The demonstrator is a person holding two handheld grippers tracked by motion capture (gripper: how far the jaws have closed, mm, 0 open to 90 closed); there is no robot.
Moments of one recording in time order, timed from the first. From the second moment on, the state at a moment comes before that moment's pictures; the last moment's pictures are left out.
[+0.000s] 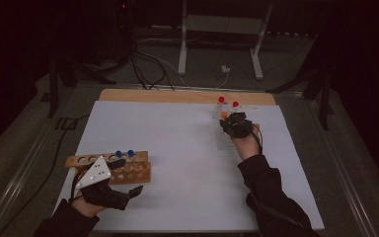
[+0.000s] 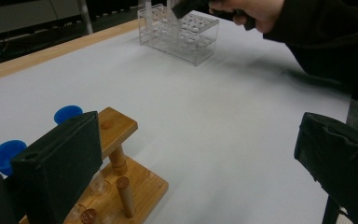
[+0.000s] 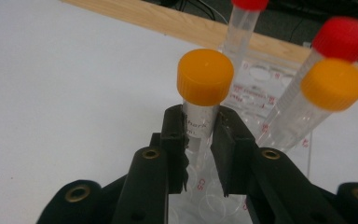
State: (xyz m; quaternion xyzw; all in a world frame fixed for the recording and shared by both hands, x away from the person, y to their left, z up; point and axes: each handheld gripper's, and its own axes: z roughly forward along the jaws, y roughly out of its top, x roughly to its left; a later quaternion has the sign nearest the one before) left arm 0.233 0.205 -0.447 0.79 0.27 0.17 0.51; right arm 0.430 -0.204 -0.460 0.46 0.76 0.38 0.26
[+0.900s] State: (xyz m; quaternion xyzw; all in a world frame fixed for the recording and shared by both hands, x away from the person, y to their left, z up) left arm 0.232 0.200 -0.441 0.80 0.26 0.16 0.52; right arm 0.388 -0.199 -0.394 0.40 0.77 0.41 0.28
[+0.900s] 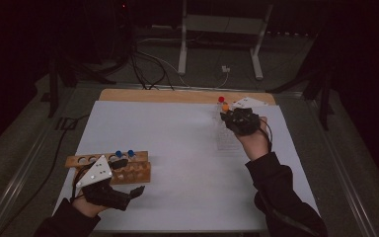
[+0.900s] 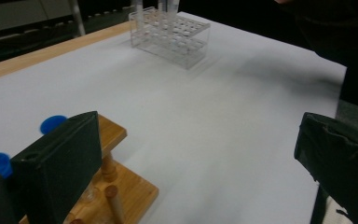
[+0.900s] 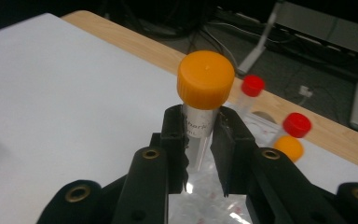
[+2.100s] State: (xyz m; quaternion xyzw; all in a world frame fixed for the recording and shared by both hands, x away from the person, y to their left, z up) left arm 0.231 0.148 -0.431 0.81 0.23 0.13 0.53; right arm 0.272 -0.135 -0.439 0.25 0.85 0.44 0.16
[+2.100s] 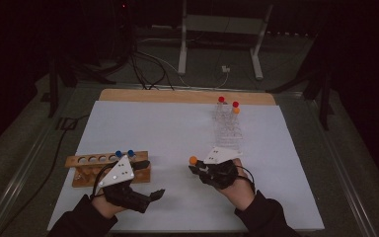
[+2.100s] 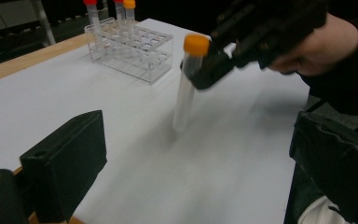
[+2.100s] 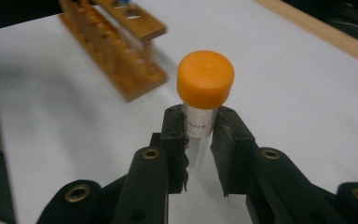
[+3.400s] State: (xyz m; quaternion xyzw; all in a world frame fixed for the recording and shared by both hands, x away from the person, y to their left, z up) left arm 0.253 0.094 -0.434 0.82 0.18 0.13 0.52; right arm 0.255 -0.114 -0.442 0.21 0.87 0.43 0.12
